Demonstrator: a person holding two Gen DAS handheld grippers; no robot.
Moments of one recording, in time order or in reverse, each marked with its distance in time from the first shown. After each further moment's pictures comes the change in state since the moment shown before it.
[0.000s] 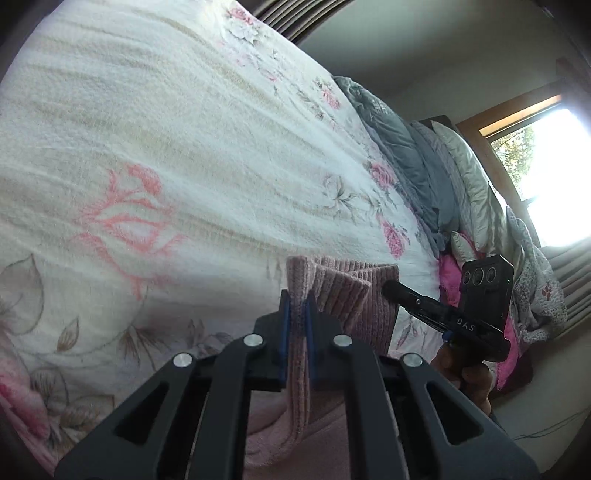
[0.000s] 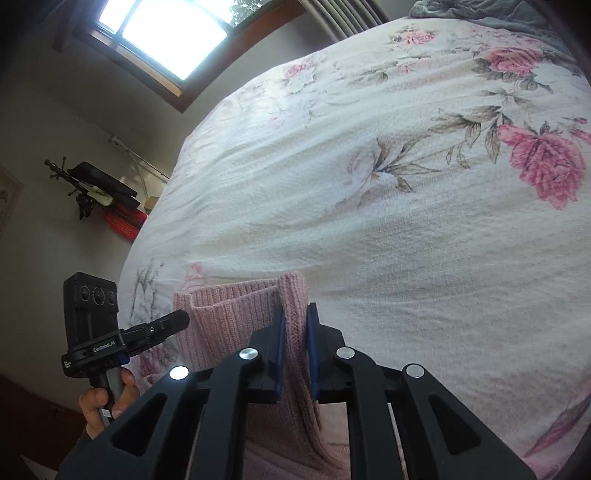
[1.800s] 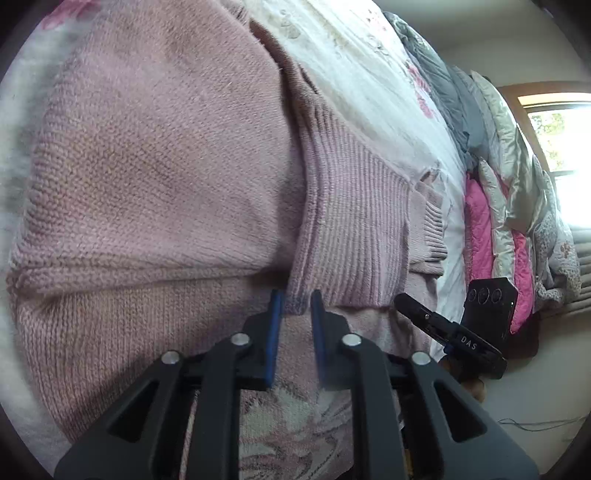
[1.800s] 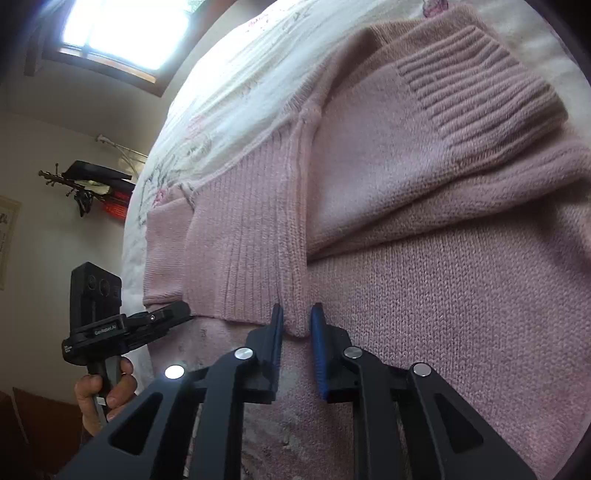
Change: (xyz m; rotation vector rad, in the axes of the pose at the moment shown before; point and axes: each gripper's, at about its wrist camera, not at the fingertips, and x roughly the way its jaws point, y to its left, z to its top) left arm -0.043 0.007 -0.243 -0.159 0.223 0.118; right arm -0.067 -0.011 -0.262 0.195 0.109 0.011
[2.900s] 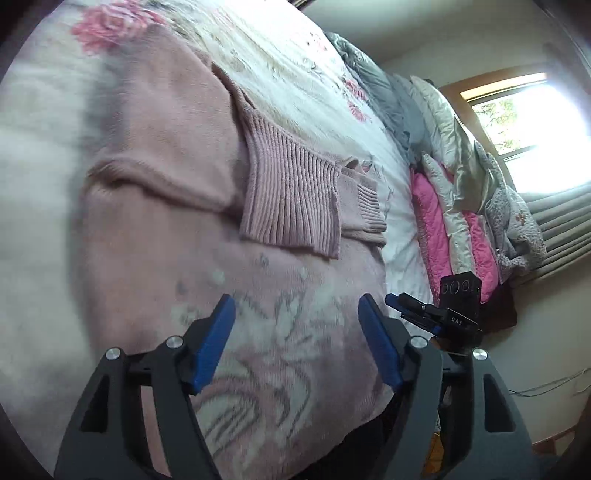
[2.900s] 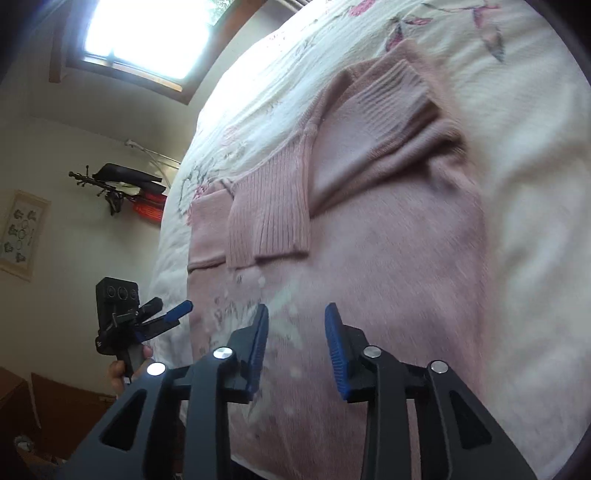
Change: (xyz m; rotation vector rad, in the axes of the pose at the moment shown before) left arm -0.074 -0.005 -0.093 0.104 -0.114 -0.135; right arm -0.098 -0.030 -0.065 -0.003 -0.010 0.107
